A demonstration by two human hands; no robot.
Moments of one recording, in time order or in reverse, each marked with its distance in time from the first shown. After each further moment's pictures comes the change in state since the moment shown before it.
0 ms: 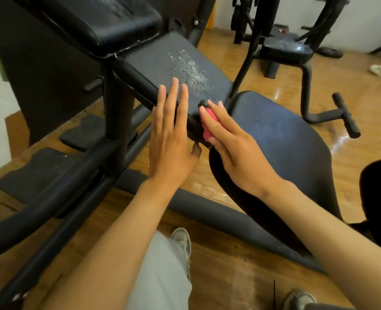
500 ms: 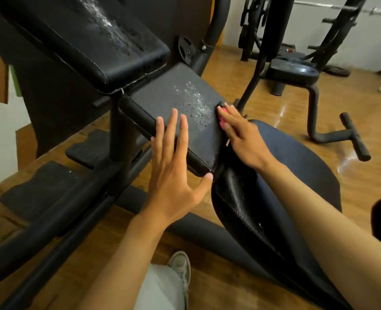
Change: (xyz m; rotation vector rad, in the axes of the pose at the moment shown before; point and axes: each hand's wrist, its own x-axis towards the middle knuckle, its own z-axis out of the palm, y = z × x) left_hand 0.012 0.000 -0.015 -0.272 -0.119 -0.086; right_hand 0.095 0.078 -0.004 0.205 0.045 0.243
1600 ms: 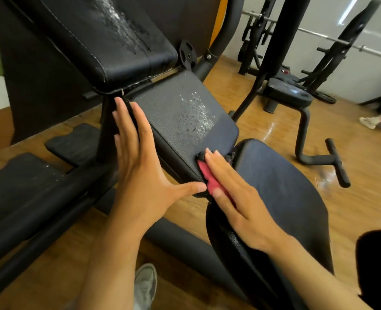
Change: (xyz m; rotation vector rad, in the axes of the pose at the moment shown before) left_hand 0.024 -0.009 -0.030 -0.044 0.028 -0.241; right_hand -0.078 -0.024 0.005 0.007 -0.187 -0.304
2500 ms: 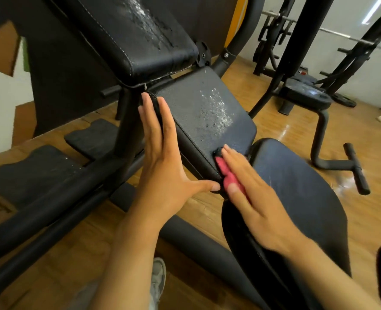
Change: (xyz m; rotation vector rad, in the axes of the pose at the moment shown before) left_hand -0.001 -0.005 0.002 -0.078 -0.008 0.020; right_hand 0.002 -0.011 0.003 0.006 0.011 0.033
